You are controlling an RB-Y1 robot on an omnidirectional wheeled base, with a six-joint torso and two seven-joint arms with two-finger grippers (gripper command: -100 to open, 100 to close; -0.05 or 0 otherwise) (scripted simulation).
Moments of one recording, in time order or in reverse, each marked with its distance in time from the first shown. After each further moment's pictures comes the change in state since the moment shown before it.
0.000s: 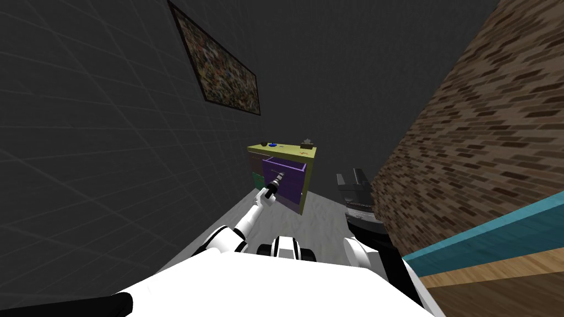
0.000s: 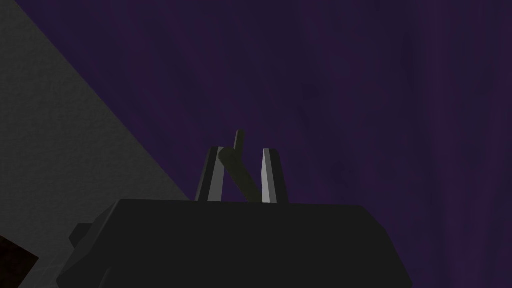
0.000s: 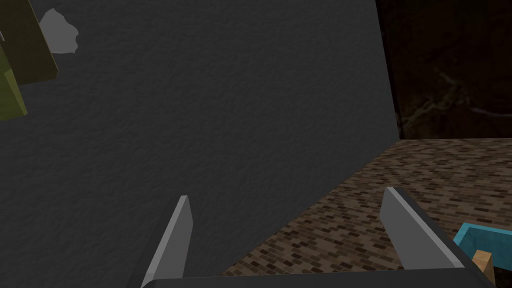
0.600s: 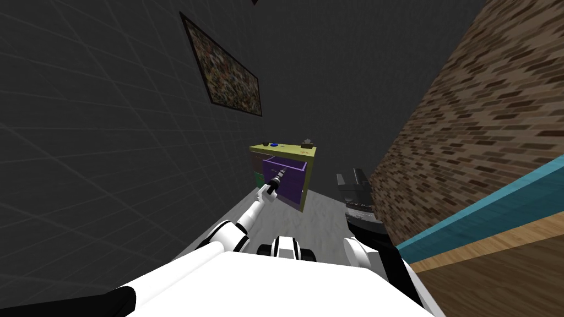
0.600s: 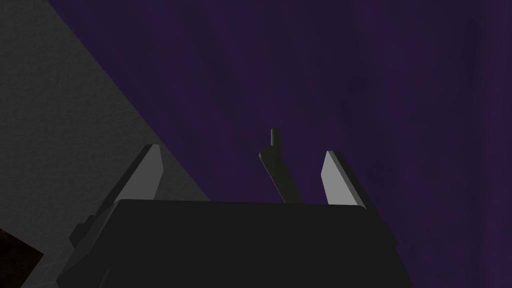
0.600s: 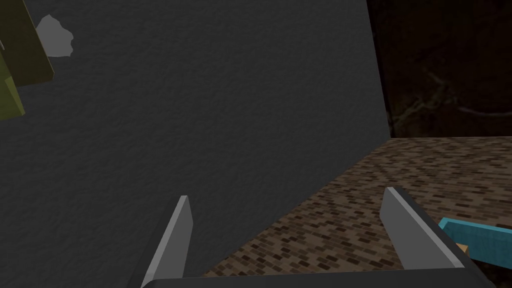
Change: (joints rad) left arm -0.058 0.004 -0.014 -0.008 0.003 0.075 0.028; right arm 0.000 0.000 0.000 0.000 0.000 0.000 0.000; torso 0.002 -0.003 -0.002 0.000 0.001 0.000
